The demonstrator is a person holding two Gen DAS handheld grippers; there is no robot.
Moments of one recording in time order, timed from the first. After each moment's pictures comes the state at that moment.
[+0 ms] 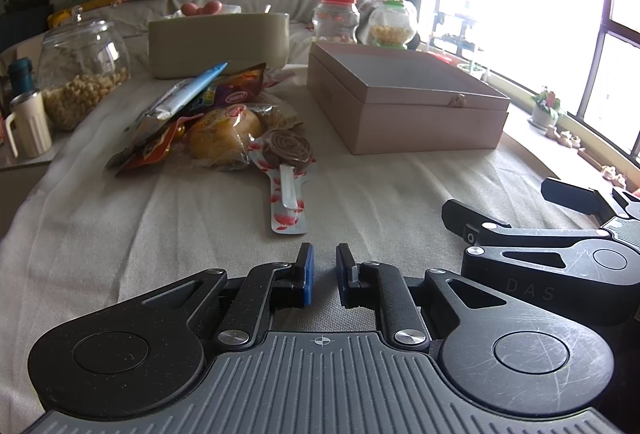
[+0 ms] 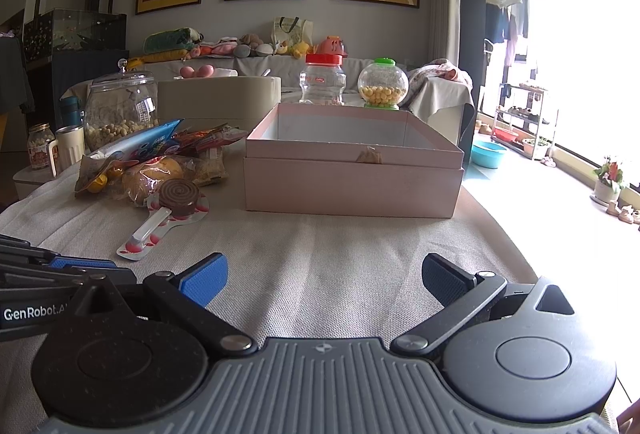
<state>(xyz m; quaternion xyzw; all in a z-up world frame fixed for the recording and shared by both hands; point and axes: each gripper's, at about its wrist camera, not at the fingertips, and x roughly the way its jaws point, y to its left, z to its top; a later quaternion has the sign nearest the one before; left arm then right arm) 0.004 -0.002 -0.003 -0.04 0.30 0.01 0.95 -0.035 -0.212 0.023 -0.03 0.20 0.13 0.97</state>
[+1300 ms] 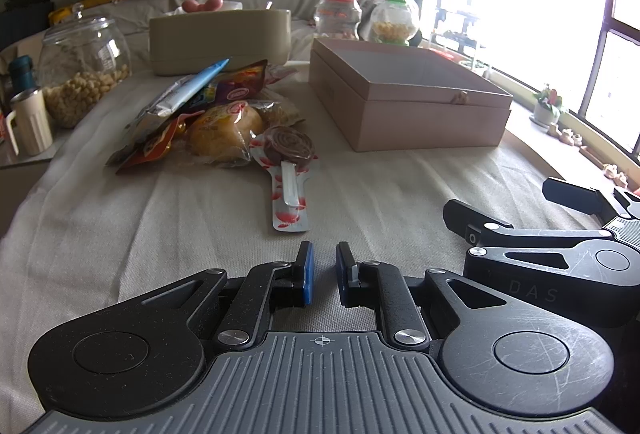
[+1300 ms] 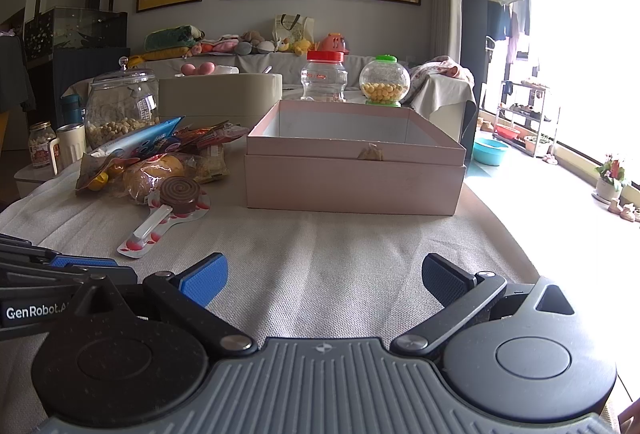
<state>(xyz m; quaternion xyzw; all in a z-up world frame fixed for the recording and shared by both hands) 0.003 -0.003 -0.006 -0.04 0.30 0.01 0.95 -0.034 -0.213 0.023 -0.03 0.20 0.13 0.97</state>
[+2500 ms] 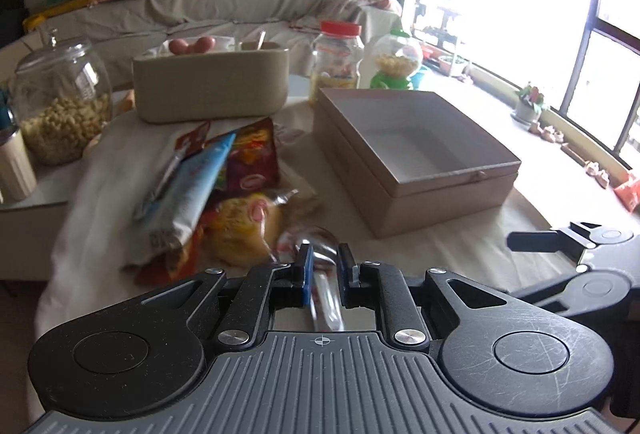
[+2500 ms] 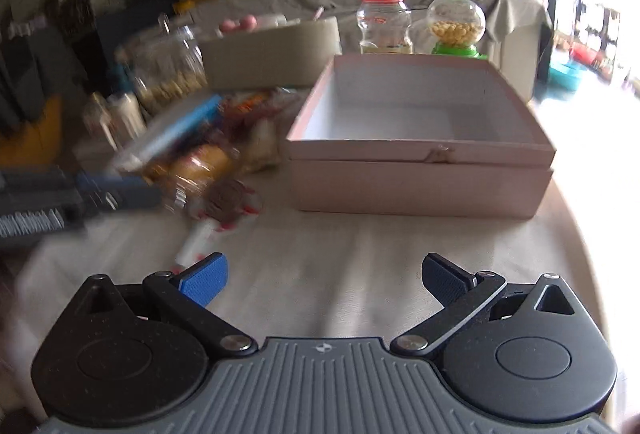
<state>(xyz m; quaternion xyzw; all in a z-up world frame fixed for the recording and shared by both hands) 0.059 0.045 0.063 -0.04 0.32 -0.03 0.95 0.025 -0.195 0.057 -0.04 0.35 0.22 0.91</state>
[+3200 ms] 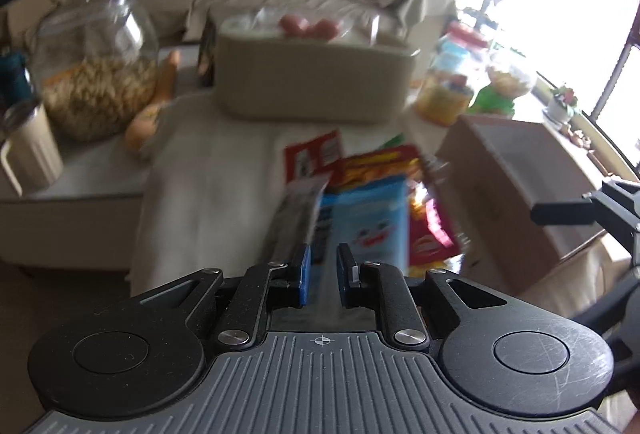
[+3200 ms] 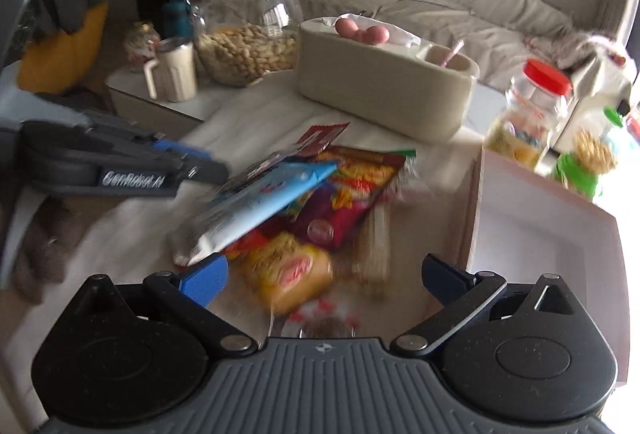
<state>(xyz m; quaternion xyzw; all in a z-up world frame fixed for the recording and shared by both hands) 0.142 0.194 0.069 -0.08 0.40 0.00 0.91 0.085 -0.025 0.124 -0.16 0.38 0.31 0.86</state>
